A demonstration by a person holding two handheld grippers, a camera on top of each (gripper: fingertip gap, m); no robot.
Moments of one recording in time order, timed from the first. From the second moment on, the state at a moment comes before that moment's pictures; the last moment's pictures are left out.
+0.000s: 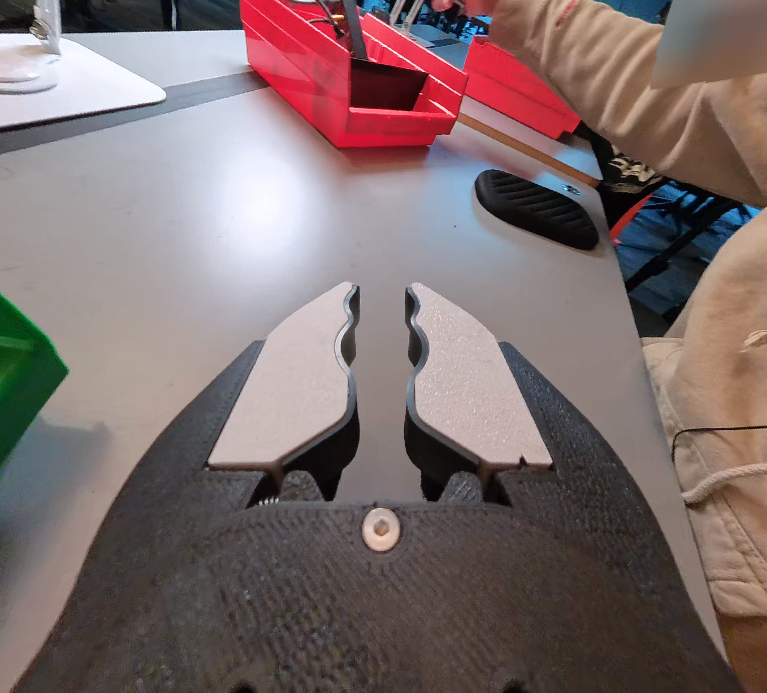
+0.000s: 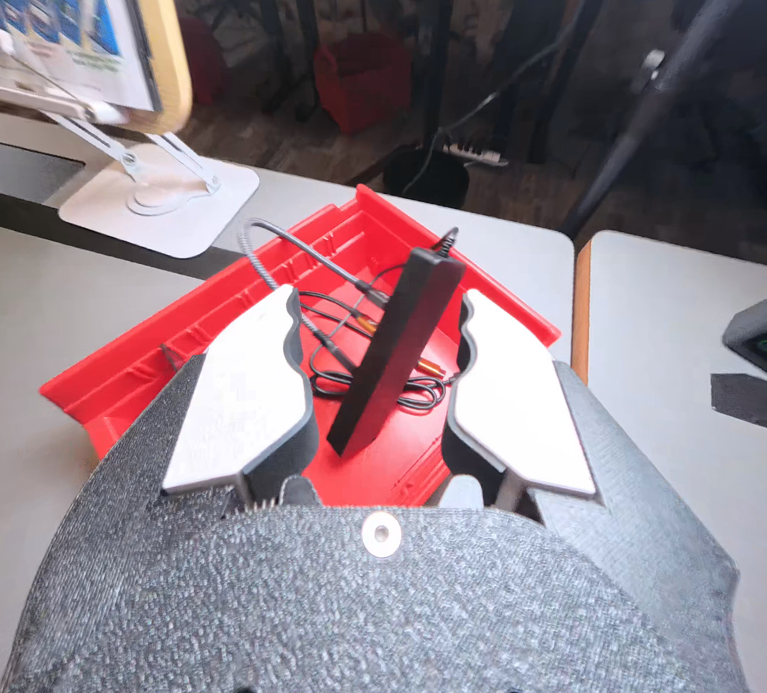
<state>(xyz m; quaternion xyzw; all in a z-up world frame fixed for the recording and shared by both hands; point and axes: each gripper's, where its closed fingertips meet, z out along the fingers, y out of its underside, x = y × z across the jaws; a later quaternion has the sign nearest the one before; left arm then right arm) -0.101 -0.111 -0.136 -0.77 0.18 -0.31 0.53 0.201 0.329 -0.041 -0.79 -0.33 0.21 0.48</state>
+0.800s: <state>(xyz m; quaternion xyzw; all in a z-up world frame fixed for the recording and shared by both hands) -0.253 -0.125 -0.063 -0.72 -0.02 -0.05 0.70 0.077 0.071 -0.107 -0.57 -0.44 0.45 0.53</state>
